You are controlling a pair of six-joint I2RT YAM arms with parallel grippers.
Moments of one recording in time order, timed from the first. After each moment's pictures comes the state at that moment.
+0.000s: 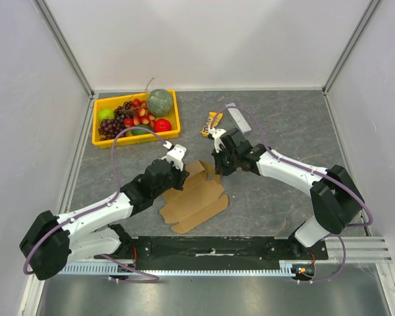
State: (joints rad) left arm -0.79 1.06 0.52 0.10 -0.13 -0.20; right arm 0.70 1.58 1.04 -0.35 -0.16 0.19
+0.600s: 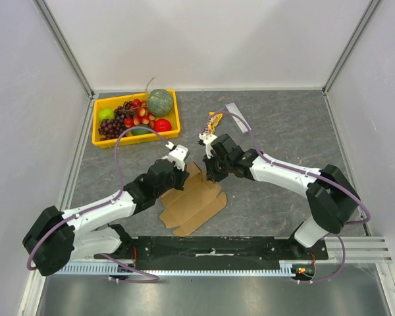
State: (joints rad) left arm -0.79 1.11 0.52 0.11 -0.15 -0.19; right arm 0.78 1.60 1.04 -0.32 -0.16 0.25
